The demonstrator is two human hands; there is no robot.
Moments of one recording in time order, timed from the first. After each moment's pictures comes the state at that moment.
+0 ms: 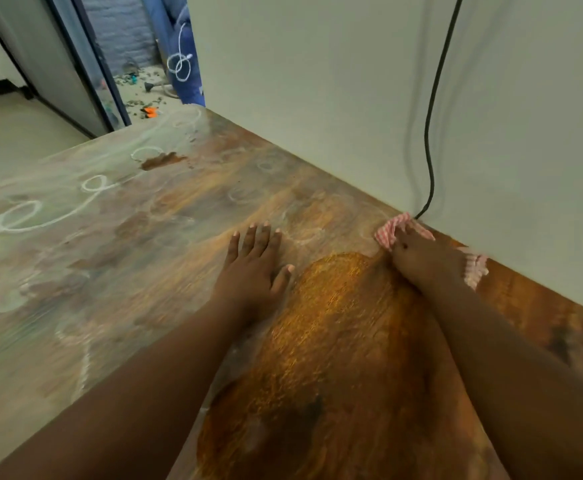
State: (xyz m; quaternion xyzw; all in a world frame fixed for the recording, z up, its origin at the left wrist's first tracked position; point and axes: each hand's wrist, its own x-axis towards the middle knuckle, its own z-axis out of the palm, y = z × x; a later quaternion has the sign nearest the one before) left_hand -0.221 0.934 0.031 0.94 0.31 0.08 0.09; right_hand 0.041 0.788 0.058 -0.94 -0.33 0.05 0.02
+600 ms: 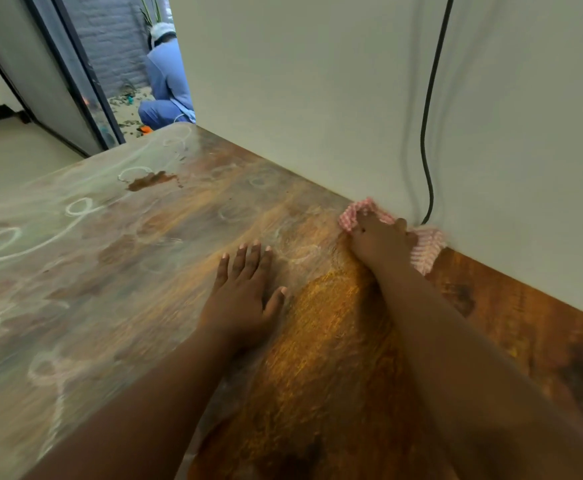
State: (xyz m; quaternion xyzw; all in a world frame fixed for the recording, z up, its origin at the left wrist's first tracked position) left_hand -0.224 0.938 0.032 0.94 0.31 0.07 0.11; right_hand 0.032 0.873 0.055 -0.93 -0.35 0.05 0.07
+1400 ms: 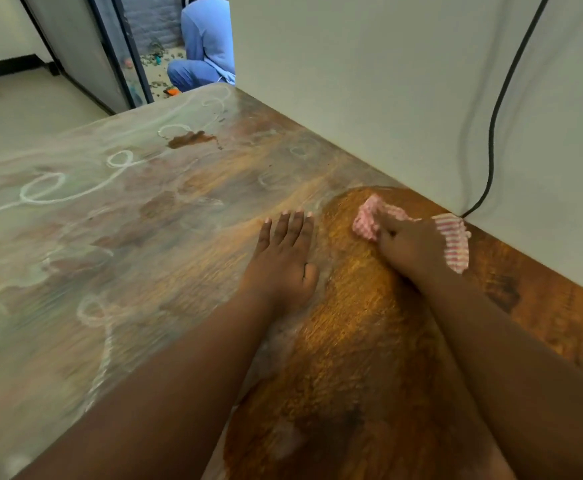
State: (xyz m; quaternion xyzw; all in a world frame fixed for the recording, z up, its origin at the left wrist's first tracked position) left_hand -0.225 0.938 0.026 0.94 0.30 0.10 0.11; right_hand -0.014 0.854 0.052 -0.91 -0.40 0.06 0.10
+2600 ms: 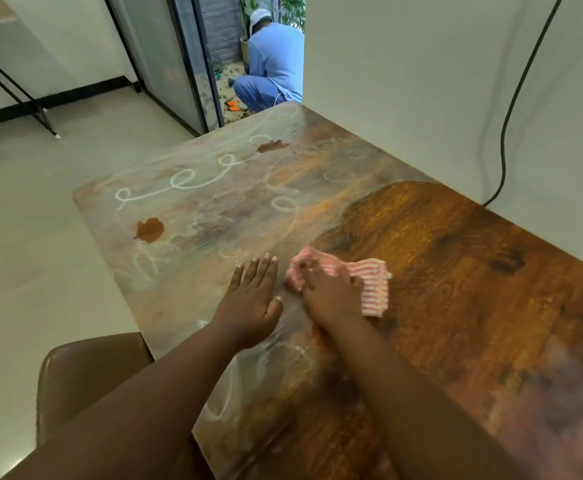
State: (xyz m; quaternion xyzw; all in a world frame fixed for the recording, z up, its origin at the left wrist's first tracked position) left_hand -0.449 0.853 0.072 0.91 0.39 0.00 0.13; right_hand -0.291 0.803 0.068 -0.83 -0.54 0.16 0.01
